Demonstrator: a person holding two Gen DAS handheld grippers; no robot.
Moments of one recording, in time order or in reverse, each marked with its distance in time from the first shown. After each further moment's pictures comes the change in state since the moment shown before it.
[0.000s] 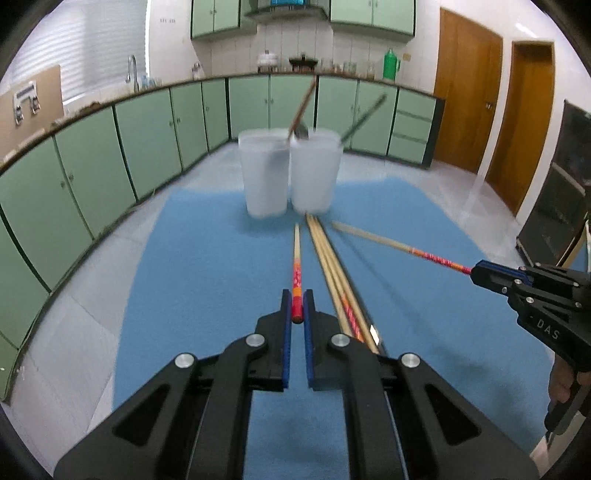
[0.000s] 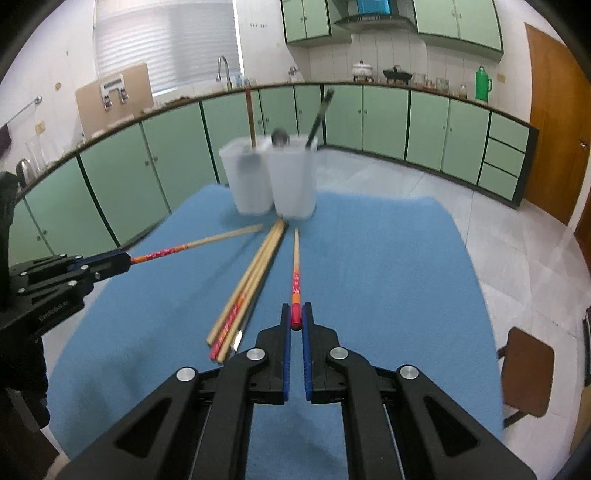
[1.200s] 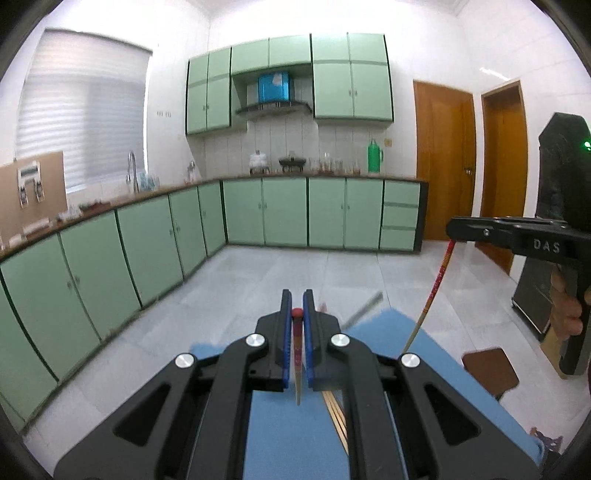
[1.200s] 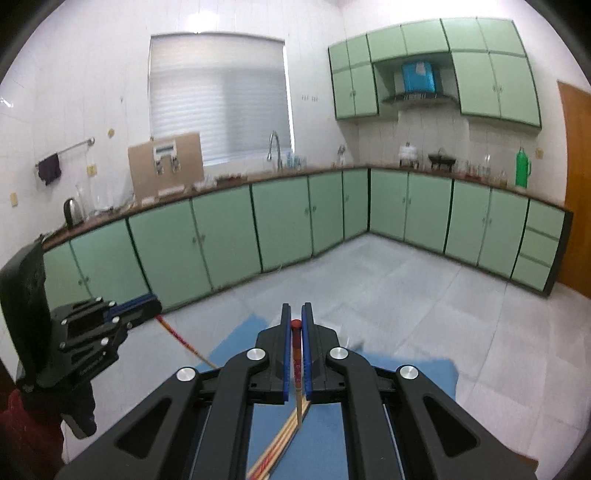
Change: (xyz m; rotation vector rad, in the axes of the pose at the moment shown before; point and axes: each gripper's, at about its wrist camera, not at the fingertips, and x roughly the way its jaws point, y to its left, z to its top) left arm -0.081 0.011 0.154 0.079 -0.380 -0.013; right arm -0.079 0.004 0.215 -0.109 -0.275 0.162
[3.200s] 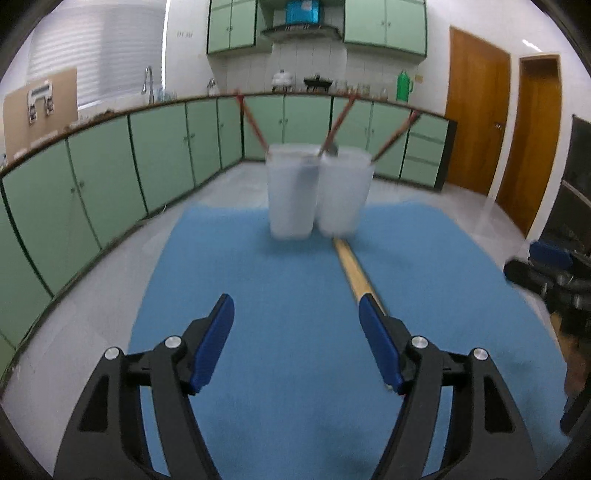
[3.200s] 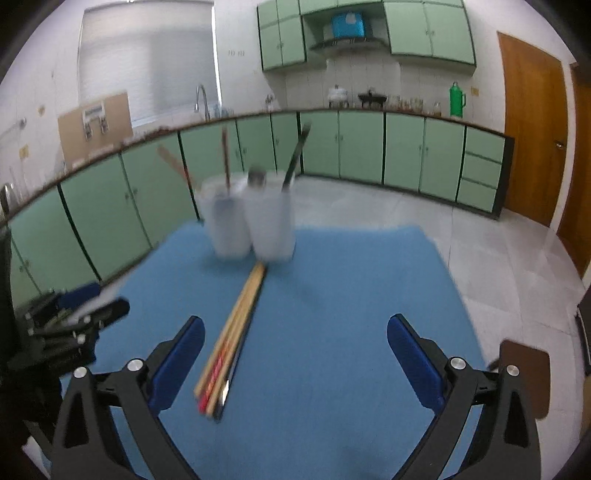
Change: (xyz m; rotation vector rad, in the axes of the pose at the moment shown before) left arm 0.046 0.008 -0.200 -0.103 0.321 0.067; right arm 0.040 0.014 -0.231 0.144 0.190 -0.262
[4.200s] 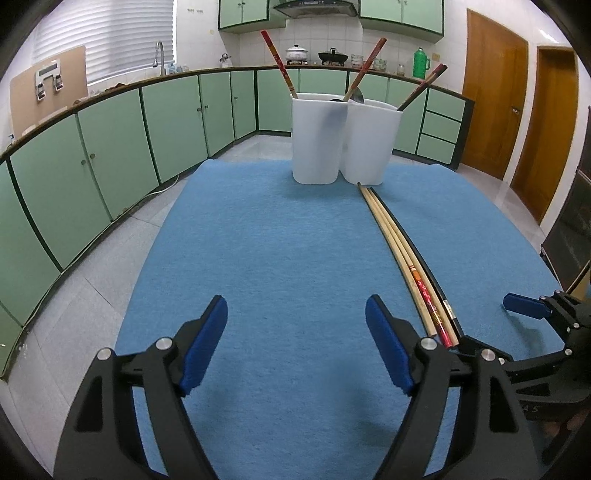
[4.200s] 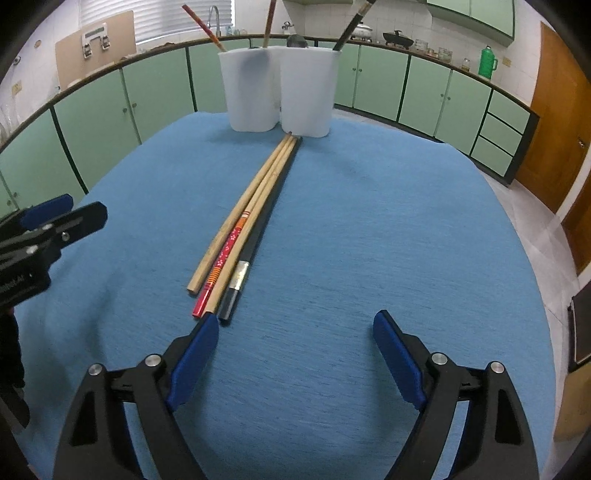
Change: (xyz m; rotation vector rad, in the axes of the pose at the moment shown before) left arm 0.011 0.011 -0.034 -0.016 0.091 0.047; right arm 0.054 0.043 -0.067 -0.102 0.275 -0.021
